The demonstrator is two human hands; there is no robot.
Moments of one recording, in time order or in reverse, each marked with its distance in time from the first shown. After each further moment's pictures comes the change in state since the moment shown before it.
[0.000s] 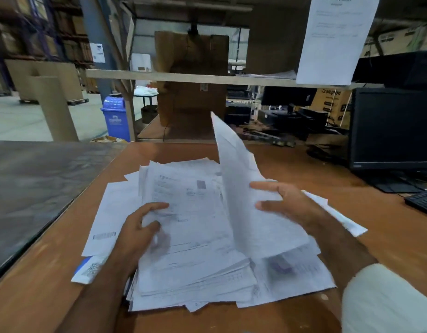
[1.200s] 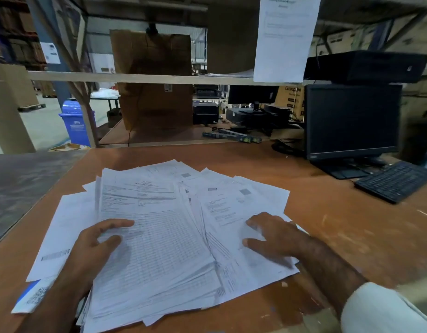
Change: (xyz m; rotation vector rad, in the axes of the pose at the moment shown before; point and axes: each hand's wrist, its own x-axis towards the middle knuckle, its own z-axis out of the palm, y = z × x) left_hand 0.001 -0.011 -0.002 0.131 -0.039 0.007; right_hand -0.047 0.071 -0.014 -0.904 -0.092 0.250
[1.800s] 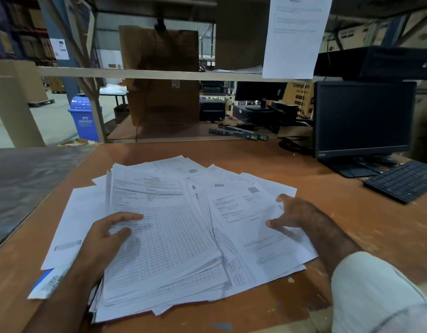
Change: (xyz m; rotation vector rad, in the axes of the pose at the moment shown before) left_hand -0.004 0.009 -0.001 -0.012 0.005 -0.022; right_hand 0.025 0.017 -0.035 0.059 0.045 0.377
